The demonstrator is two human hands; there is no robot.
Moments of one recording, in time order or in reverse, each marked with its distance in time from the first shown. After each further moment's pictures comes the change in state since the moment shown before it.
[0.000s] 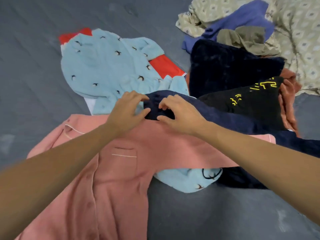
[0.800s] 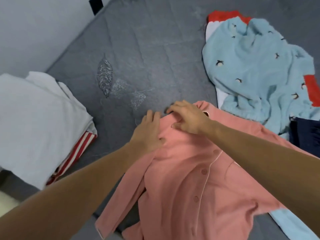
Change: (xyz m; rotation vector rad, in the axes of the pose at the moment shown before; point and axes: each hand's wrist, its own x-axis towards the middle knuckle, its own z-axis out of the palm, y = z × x) left_hand -0.271 -0.269 -0.107 0.063 -0.146 -0.648; right_hand 0.216 -0.297 0.264 -0.135 -0.529 -0.361
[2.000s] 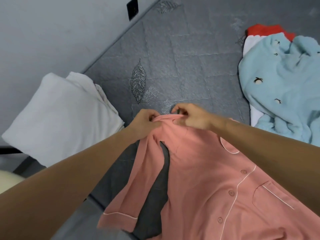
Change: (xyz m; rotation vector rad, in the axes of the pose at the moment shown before) left_hand 0.012 -0.114 -0.072 -0.684 0.120 -0.136; right_hand 0.098 -0.055 -0.012 0.393 -0.149 0.102
